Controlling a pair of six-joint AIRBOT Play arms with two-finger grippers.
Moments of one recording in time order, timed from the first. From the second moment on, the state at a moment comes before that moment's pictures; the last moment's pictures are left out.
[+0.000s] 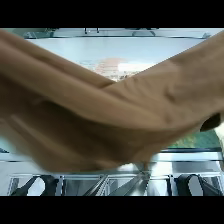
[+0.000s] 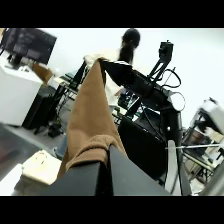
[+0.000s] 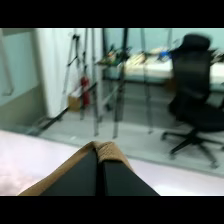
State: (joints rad) left arm 0.53 -0.97 1.45 -0.34 -1.76 -1.11; right arm -0.62 -0.70 1.54 -0.40 1.16 0.94
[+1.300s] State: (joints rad) left arm 0.45 -1.98 1.72 0.66 -1.74 -1.30; right arm -0.50 -1.62 1.36 -0.64 1.38 1.04
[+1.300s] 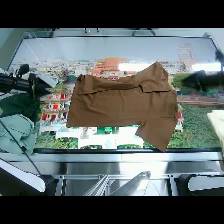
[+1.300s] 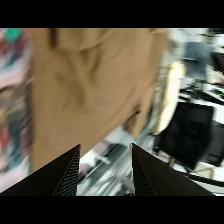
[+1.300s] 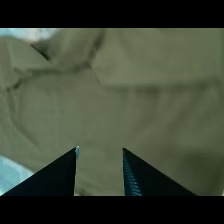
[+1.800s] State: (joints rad) left arm 0.43 -1.73 1.23 0.86 -1.56 -1.27; right arm -0.60 -1.55 0.87 -0.75 1.20 0.98
